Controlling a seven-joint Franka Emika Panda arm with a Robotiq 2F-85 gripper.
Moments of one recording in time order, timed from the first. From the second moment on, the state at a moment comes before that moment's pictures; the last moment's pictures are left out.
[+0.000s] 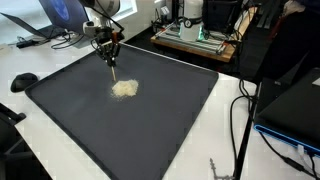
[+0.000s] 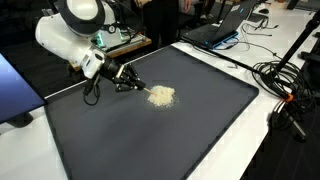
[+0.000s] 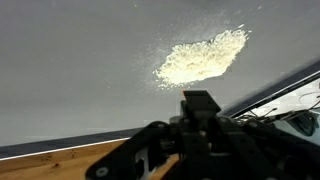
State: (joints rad) arm -0.41 0.47 -0.11 -2.11 1.29 2.22 -2.01
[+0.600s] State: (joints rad) arm -0.27 0.35 -0.14 -2.27 1.45 2.46 -2.06
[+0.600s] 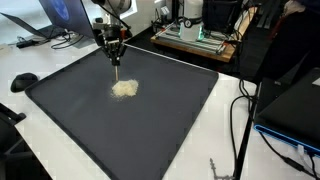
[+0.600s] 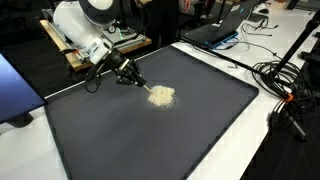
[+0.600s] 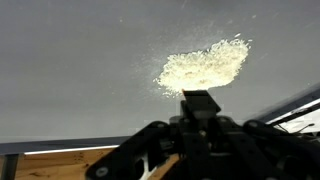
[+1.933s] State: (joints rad) arm -0.02 0.09 -0.10 -2.47 1.08 2.88 -1.61
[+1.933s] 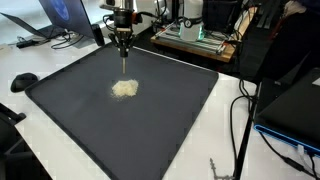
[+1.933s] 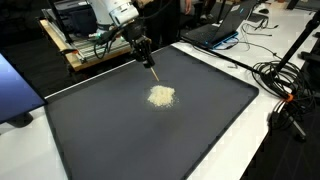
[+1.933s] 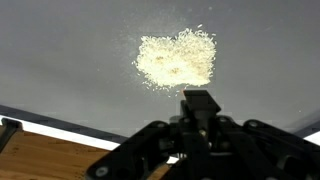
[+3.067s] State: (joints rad) arm 0.01 -0.05 -0.10 -2.44 -0.04 2.59 -0.59
